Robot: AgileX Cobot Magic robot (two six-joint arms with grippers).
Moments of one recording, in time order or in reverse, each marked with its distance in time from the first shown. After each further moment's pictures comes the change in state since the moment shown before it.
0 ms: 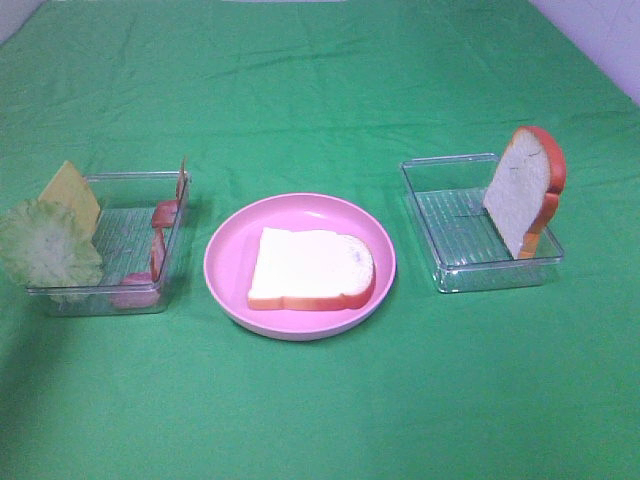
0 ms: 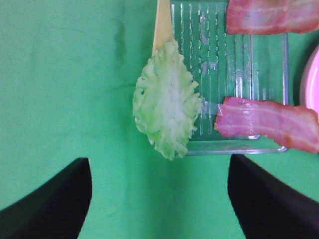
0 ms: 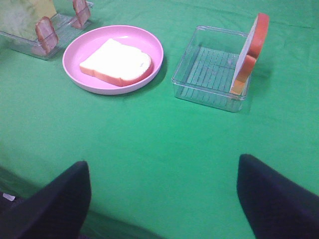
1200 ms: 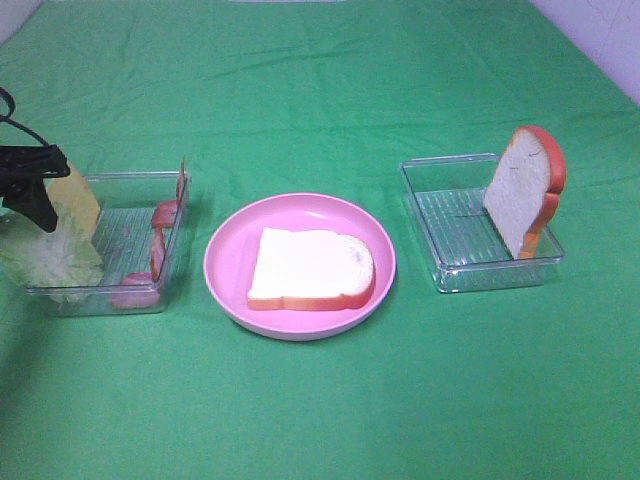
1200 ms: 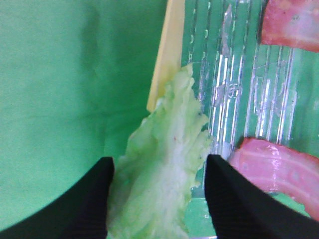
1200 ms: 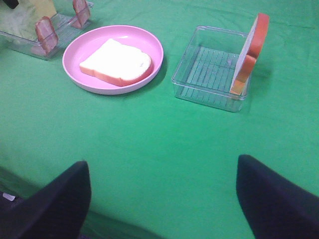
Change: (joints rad) left arm 0.017 0.335 -0.043 -0.142 -0.156 0.035; right arm 0.000 0.000 0.000 0.000 0.000 -0.001
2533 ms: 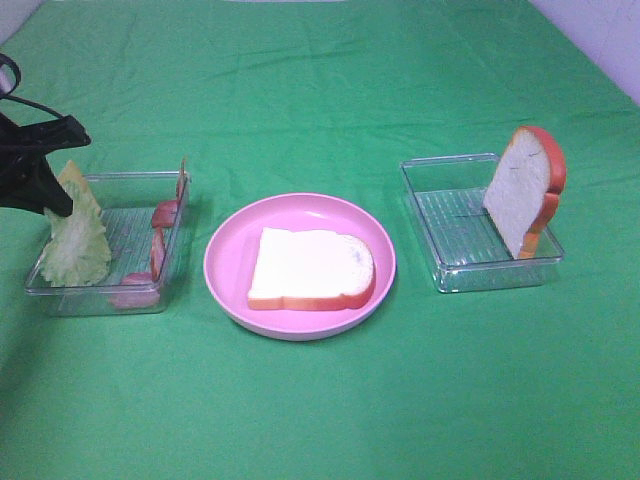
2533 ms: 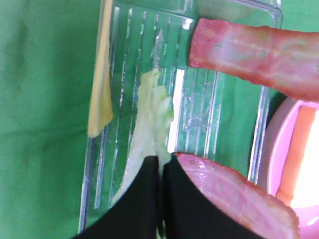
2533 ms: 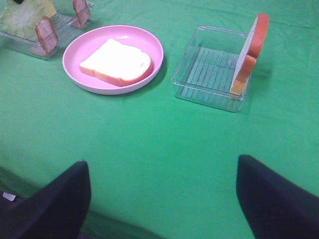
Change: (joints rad) left arm 0.000 0.000 0.000 -0.269 -0.026 0.116; right arm 0.000 0.000 0.000 0.000 0.000 0.000
